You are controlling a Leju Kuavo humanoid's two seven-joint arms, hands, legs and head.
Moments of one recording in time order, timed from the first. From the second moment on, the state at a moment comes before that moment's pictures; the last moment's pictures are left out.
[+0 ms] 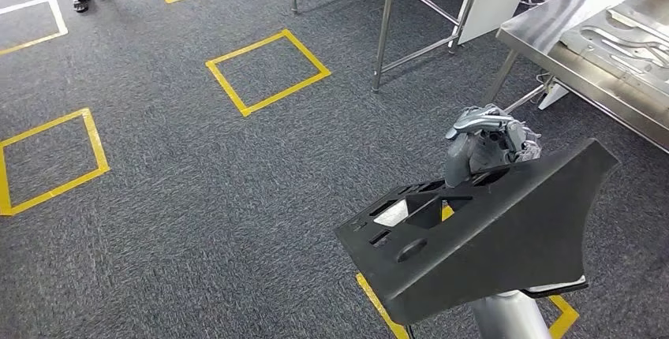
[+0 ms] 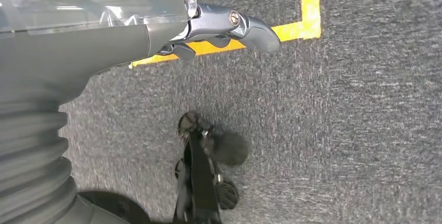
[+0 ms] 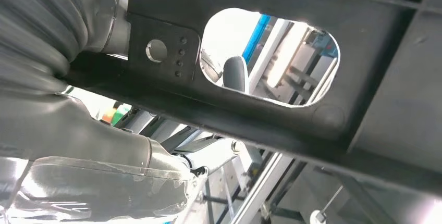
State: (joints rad) left arm -0.08 -0.02 1.37 -0.24 -0.87 0.07 -0.22; right arm -0.24 -0.09 0.24 -1.93 0.15 -0.27 -0.66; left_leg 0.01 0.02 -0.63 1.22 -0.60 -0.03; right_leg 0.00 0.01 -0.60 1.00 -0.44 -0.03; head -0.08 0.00
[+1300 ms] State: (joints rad) left arm -0.07 -0.02 1.37 -0.24 -0.87 0.07 -0.23; right arm -0.27 -0.09 0.26 -1.91 0.12 -0.18 -0.68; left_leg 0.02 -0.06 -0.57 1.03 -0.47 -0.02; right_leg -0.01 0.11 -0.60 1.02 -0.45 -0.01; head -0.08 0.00
